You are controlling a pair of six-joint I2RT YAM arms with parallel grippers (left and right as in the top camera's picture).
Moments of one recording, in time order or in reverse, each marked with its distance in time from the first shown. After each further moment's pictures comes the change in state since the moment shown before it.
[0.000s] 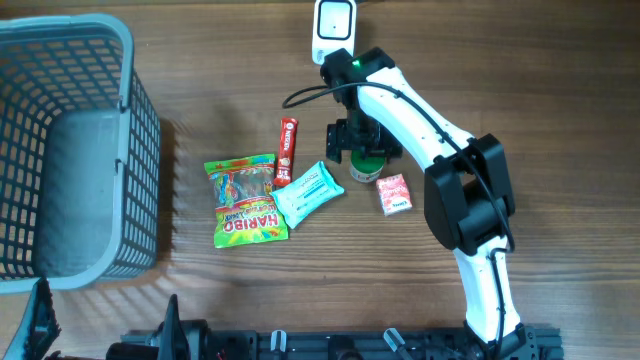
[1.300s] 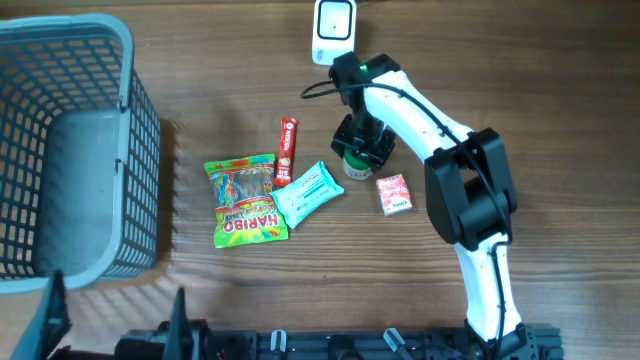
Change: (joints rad) left arm 0.000 -0.008 0.001 -0.136 0.000 0.000; right arm -0.040 0.023 -0.079 0.121 -0.094 0.343
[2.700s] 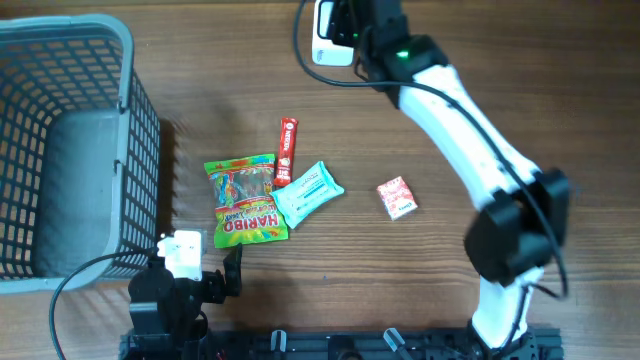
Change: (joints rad) left arm 0.000 -0.003 -0.658 -0.448 -0.069 -0.106; right arm -0.013 -0.253 -0.026 0.931 0.367 -0.516
